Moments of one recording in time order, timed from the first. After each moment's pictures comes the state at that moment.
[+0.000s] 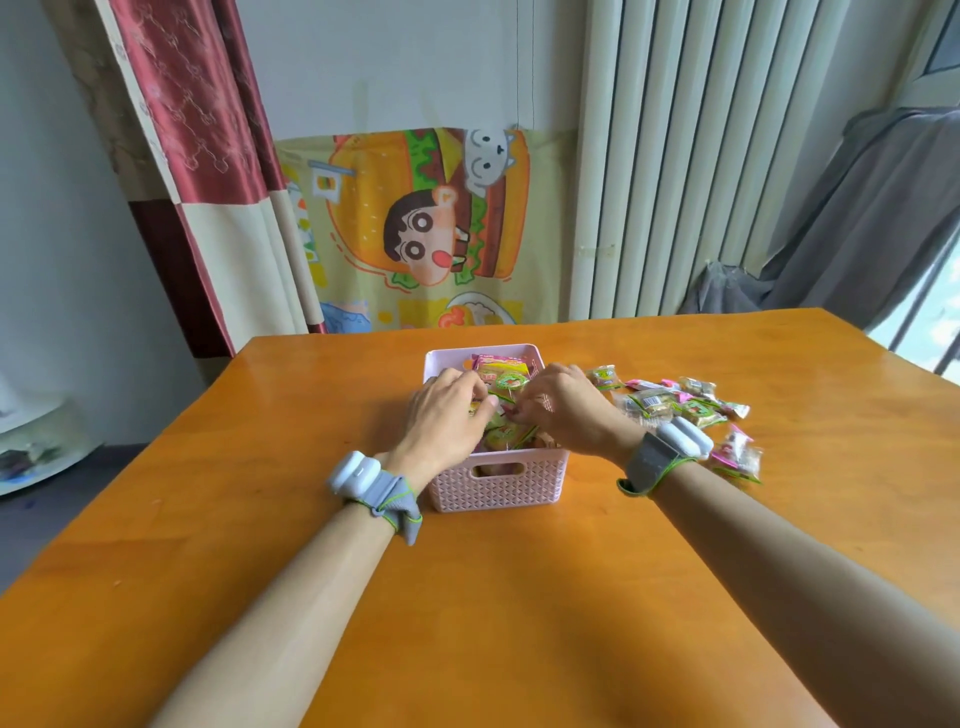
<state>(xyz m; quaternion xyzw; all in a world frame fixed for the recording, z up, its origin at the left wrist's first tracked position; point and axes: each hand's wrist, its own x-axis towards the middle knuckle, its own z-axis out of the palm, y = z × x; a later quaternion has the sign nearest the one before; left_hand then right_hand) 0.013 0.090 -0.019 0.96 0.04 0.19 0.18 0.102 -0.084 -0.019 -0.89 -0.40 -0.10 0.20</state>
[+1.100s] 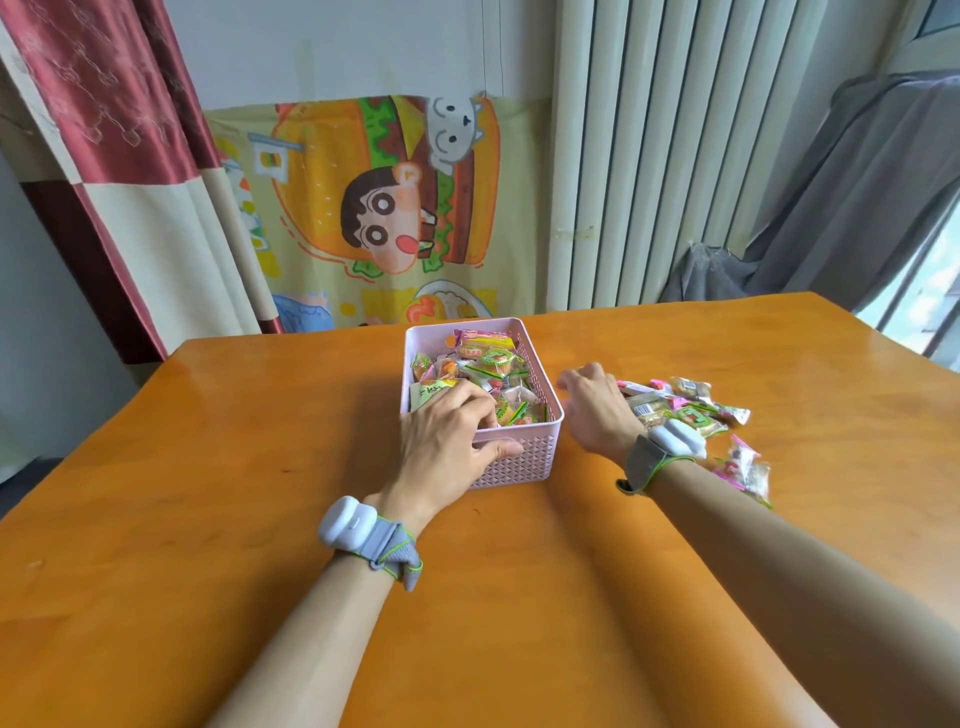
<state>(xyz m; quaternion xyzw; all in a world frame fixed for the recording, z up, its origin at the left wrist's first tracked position) 0.073 0.074 -0.058 0.94 -0.06 0.30 0.13 0.220 -0.110 -0.084 -0.96 -0.24 -0.09 0.15</state>
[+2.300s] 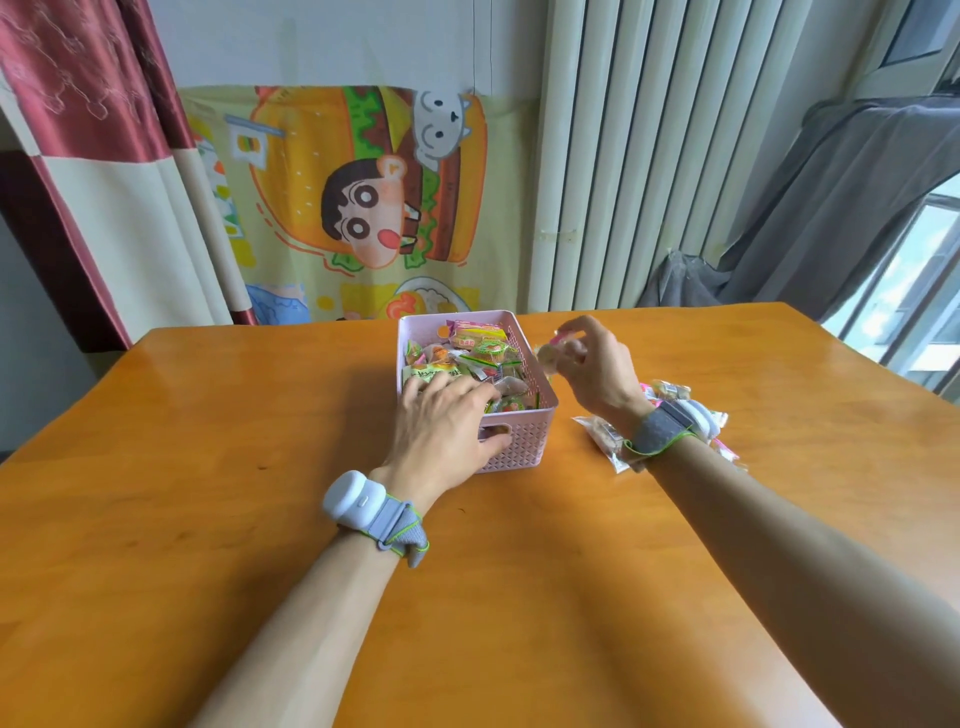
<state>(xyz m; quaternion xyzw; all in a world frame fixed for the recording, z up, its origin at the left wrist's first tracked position) 0.091 0.069 -0.057 0.96 -0.02 0.27 0.01 0.211 -0.113 -0.034 -0.87 -0.20 -0.16 0.43</state>
